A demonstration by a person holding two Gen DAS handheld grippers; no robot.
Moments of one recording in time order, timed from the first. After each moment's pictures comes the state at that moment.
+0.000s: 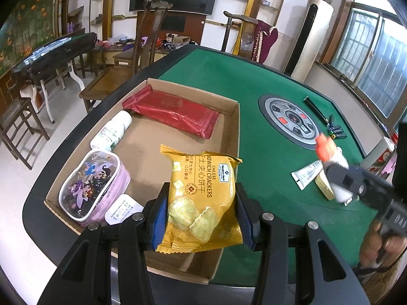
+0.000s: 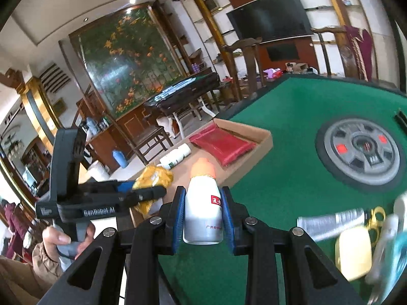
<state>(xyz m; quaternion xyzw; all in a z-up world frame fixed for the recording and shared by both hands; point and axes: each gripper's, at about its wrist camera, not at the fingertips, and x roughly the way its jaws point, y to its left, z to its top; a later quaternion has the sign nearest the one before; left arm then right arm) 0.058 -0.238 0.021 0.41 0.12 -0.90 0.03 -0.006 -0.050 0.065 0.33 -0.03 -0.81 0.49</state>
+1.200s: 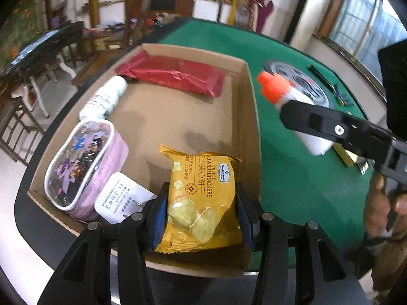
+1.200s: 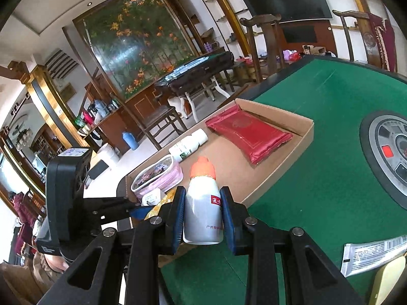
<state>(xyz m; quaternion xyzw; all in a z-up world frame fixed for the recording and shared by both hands) 0.050 -0.245 -0.025 0.48 0.08 -0.87 0.00 -0.025 -0.121 0.027 0.38 -0.01 -0.77 0.52</state>
